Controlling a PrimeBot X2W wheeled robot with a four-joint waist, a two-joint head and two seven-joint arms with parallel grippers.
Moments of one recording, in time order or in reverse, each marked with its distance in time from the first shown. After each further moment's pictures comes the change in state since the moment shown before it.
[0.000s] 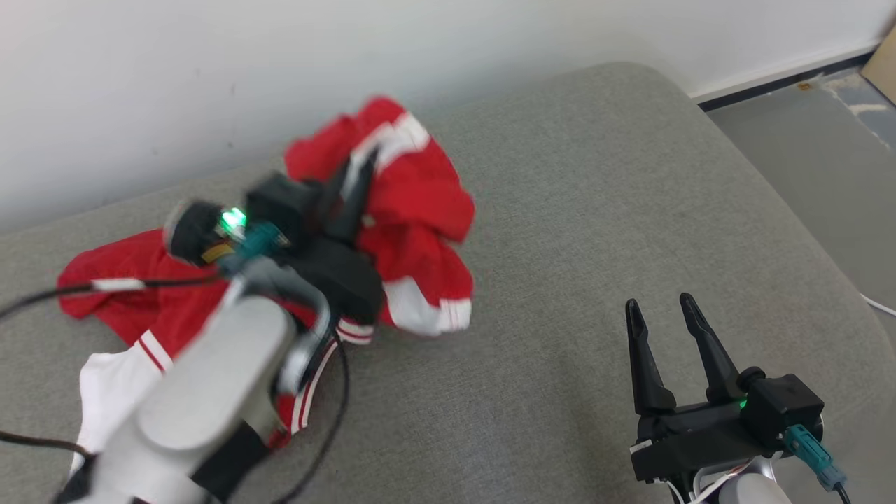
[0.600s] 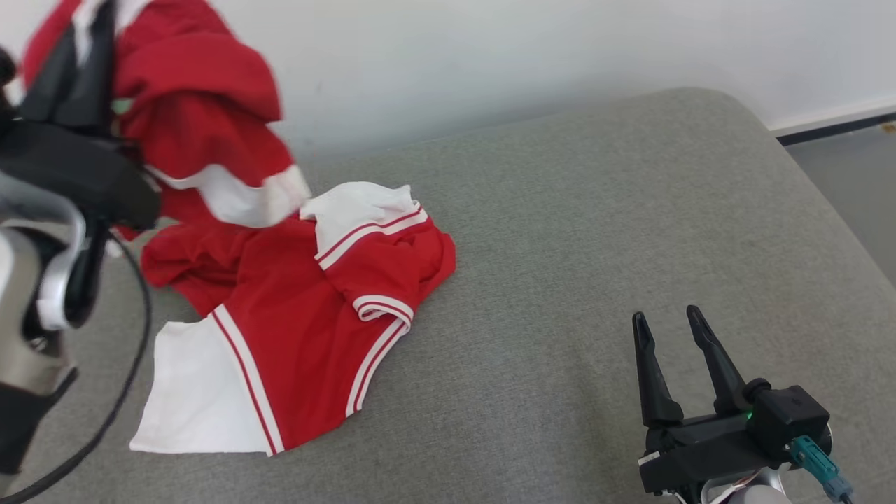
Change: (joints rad) left arm -0.088 0.312 0.248 -0.213 -0.095 0.005 0.134; right arm 0.028 -0.014 -0.002 -0.006 -0.001 0.000 0.000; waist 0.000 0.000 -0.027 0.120
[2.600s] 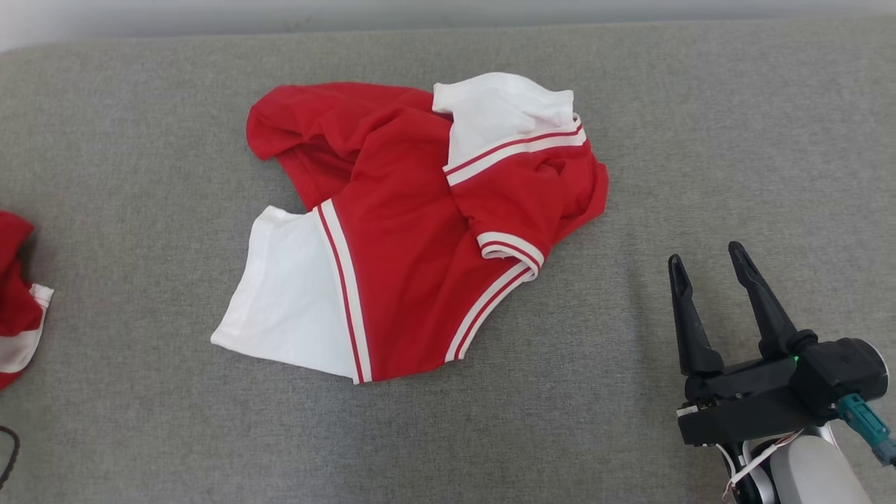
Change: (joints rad) left arm 0.239 0.005 0.329 0.707 -0.126 0.046 -0.333; right arm -0.086 -0.129 0.003 -0.067 -0.013 0.000 0.000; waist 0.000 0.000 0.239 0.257
